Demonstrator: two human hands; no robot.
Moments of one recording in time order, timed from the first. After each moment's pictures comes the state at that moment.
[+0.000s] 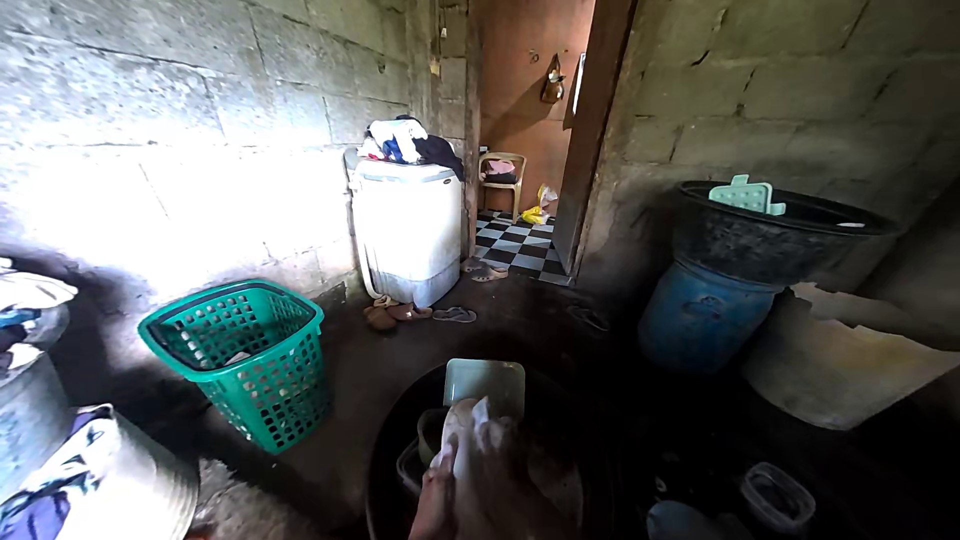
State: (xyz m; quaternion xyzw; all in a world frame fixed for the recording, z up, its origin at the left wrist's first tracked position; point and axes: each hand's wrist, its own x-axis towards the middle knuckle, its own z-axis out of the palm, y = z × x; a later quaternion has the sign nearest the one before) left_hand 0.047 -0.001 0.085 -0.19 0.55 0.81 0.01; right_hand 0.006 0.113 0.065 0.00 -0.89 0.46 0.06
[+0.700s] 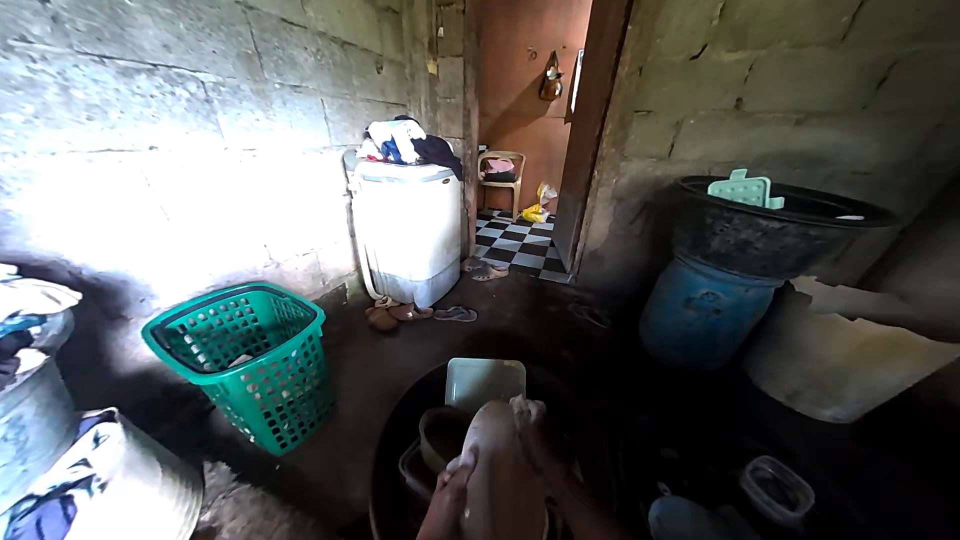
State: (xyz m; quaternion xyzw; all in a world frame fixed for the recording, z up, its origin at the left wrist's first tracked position) left_hand 0.060 -0.001 0.089 -0.10 0.56 0.82 0.08; right_hand -0.034 0.164 0.081 -0.10 -0.89 0.44 0.06
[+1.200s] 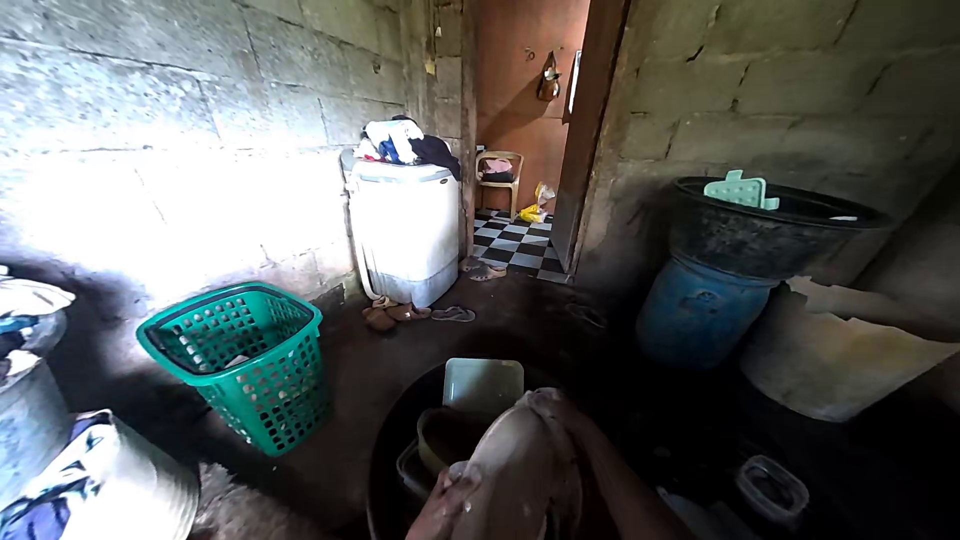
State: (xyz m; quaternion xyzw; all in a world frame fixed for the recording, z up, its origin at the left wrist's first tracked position) left_hand 0.070 -0.018 0.097 0.02 0.57 0.82 0.10; right_hand -0.044 0.225 0.126 0.00 -0.83 0.56 -0.09
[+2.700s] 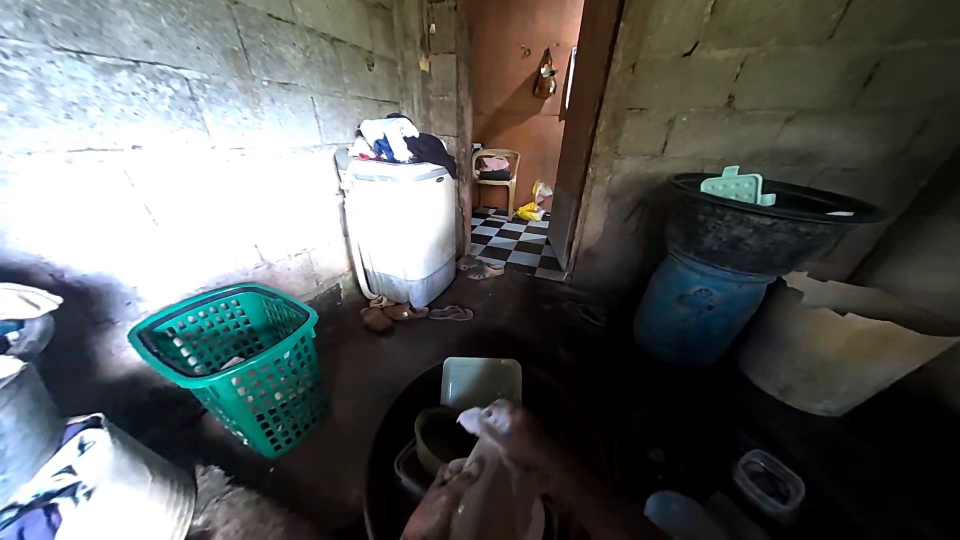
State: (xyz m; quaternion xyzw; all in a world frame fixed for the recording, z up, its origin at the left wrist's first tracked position) left_hand 0.056 -0.013 0.085 -0.08 0.60 0.78 0.16; right_hand -0.002 0.160 0.145 0.18 -0.90 0.39 -0.02
